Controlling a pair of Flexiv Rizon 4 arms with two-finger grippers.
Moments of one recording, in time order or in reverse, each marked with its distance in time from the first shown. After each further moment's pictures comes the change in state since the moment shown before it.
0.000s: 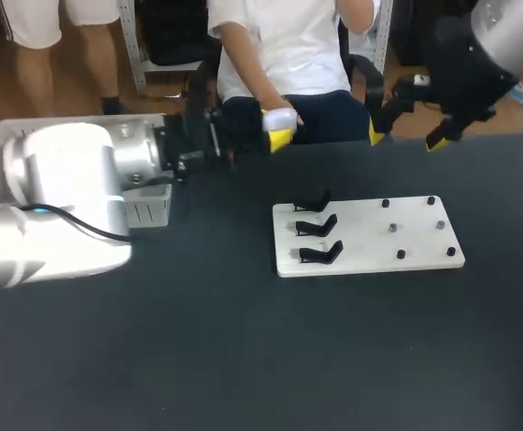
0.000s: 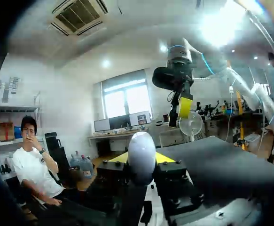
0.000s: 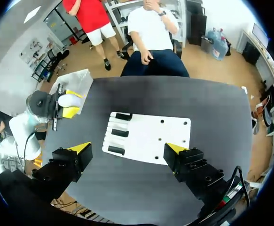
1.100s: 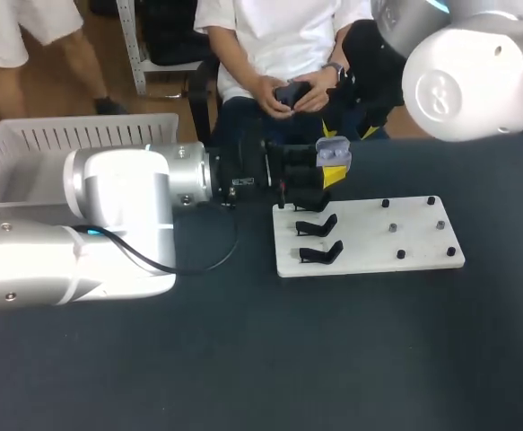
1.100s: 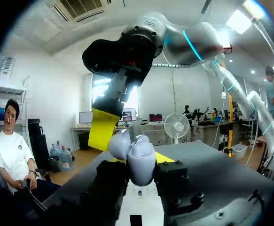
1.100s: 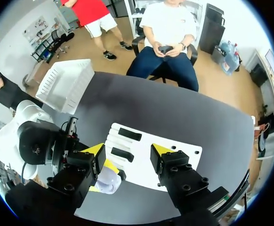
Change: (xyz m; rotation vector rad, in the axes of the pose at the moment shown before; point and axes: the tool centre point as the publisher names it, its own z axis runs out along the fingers) left arm 0.026 -0.070 0.066 0.137 0.011 -0.131; right arm -0.057 0.031 0.081 0.049 0.078 -0.166
